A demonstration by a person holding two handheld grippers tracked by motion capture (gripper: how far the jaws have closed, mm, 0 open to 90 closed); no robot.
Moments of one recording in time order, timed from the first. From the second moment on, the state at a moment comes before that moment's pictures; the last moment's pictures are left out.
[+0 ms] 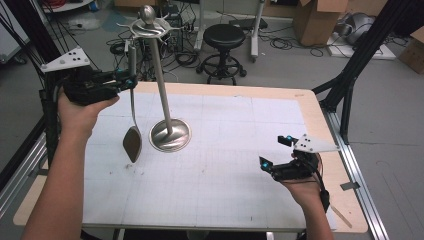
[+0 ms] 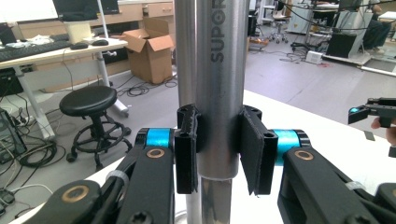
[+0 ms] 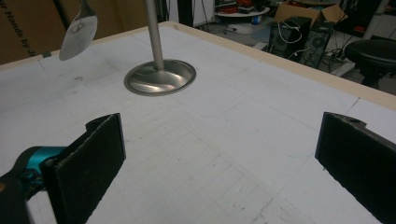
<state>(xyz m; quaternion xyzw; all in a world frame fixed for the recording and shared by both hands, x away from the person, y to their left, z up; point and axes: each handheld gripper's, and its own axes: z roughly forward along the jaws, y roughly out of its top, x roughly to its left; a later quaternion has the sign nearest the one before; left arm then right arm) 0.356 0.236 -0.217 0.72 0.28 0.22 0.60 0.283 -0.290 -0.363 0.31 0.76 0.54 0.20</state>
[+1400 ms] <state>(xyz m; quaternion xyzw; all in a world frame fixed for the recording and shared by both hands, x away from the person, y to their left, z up) 0.356 0.252 -0.220 0.70 0.29 0.19 0.62 0.282 -0.290 -0.361 0.31 0.76 0.54 0.20</state>
